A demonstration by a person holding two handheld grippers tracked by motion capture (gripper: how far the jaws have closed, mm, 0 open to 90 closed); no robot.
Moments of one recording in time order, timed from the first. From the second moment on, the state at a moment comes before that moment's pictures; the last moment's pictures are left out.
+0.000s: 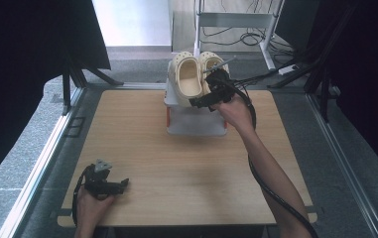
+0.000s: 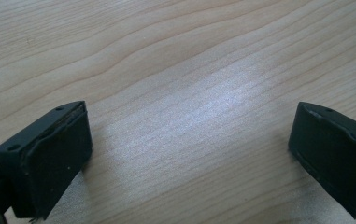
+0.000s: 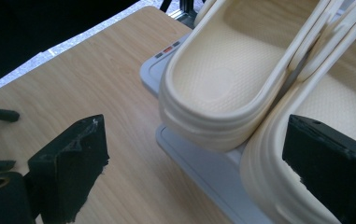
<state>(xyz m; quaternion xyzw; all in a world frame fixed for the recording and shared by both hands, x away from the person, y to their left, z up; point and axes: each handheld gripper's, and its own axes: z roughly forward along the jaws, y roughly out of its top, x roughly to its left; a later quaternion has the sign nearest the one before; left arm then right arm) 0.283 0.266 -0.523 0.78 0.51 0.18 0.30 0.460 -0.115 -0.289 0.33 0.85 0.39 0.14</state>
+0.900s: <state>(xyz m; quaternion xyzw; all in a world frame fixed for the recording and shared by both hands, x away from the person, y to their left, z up) 0.283 0.265 -0.523 0.78 0.51 0.18 0.30 0.408 -0.160 -0.323 0.32 0.85 0.40 0.13</state>
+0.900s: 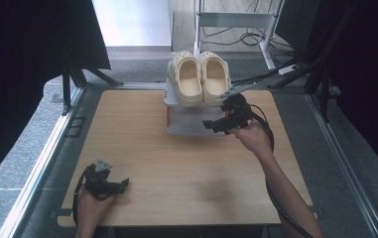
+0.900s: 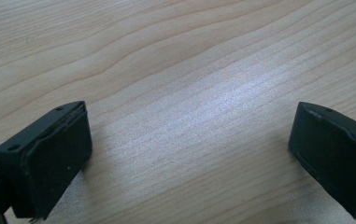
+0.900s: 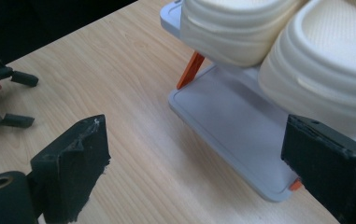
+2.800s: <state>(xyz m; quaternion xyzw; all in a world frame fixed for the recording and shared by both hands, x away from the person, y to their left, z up) 0.282 0.261 -0.522 0.78 0.52 0.18 0.30 0.324 -0.278 -0.453 0.39 0.82 0.40 0.15</state>
